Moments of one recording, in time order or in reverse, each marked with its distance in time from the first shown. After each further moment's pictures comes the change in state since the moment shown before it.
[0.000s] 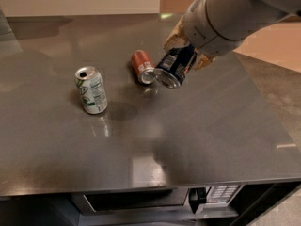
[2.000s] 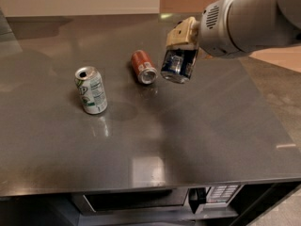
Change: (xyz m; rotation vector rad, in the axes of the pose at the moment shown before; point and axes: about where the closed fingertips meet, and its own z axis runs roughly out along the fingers) arm 0.012 -0.005 -0.001 0.221 0.078 -0.348
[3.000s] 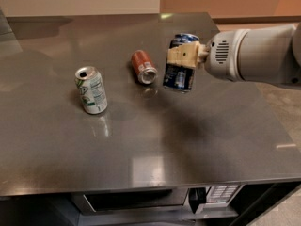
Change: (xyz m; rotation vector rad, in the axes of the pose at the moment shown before) arm -0.021 0.009 0.011 0.180 0.090 -0.190
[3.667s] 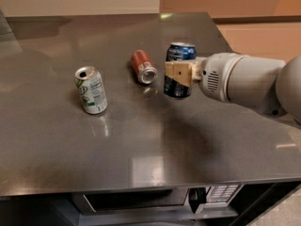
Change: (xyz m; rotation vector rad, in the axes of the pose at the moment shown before) arm -0.016 0.005 0.008 -0.026 0.139 -0.253
